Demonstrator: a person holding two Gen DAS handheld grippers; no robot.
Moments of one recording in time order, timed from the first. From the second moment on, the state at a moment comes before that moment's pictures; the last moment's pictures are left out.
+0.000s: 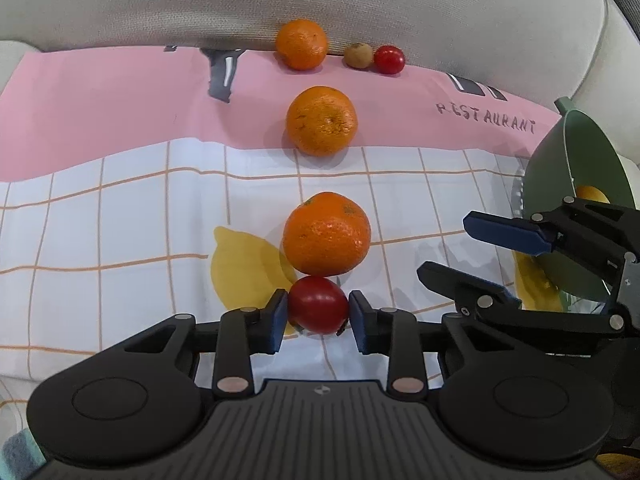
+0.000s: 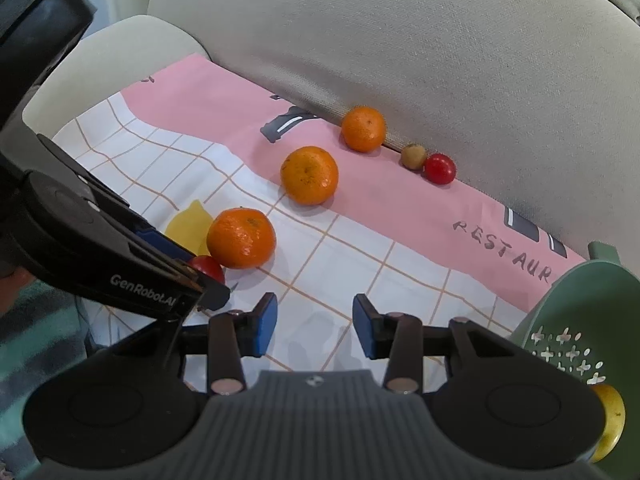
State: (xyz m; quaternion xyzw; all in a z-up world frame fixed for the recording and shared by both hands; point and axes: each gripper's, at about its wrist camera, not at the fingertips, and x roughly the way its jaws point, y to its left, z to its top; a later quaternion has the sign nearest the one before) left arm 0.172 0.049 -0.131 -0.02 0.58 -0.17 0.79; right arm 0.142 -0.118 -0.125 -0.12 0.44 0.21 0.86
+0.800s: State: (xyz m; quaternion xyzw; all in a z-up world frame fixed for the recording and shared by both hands) left arm 0.164 0.102 -0.113 -0.06 0.54 -0.11 0.83; right arm 0.154 -0.062 -0.139 -0.16 0.47 0.26 0.83
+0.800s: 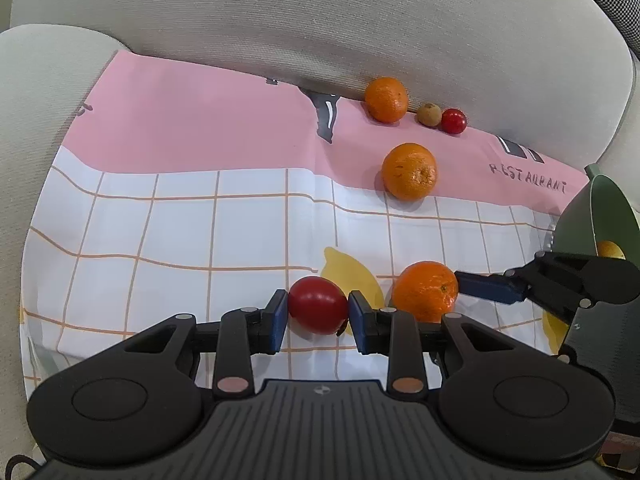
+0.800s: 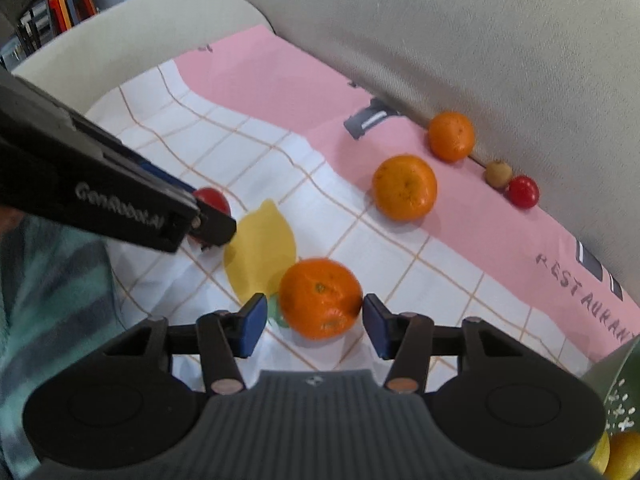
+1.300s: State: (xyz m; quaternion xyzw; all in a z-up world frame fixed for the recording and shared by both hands) left arm 0.161 0.104 -0.109 -0.06 0.53 -0.11 0.84; right arm 0.150 -0.068 -0.133 -0.14 0.47 0.25 0.83
